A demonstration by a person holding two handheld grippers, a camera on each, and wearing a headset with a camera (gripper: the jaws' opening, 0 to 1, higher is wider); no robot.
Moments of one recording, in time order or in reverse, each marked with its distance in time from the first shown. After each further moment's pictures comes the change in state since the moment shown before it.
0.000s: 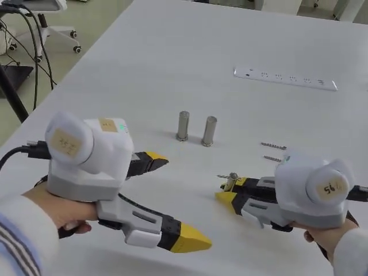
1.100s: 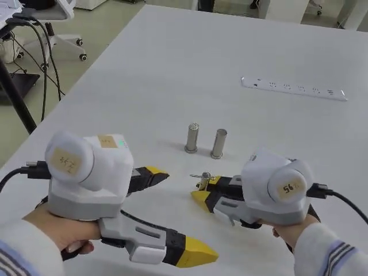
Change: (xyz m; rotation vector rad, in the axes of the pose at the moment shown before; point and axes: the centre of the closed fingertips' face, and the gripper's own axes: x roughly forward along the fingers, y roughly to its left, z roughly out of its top) left arm -0.008 0.013 -0.007 -0.066 -0.027 0.026; right arm 0.054 0.017 0.028 -0.054 -0.028 0.050
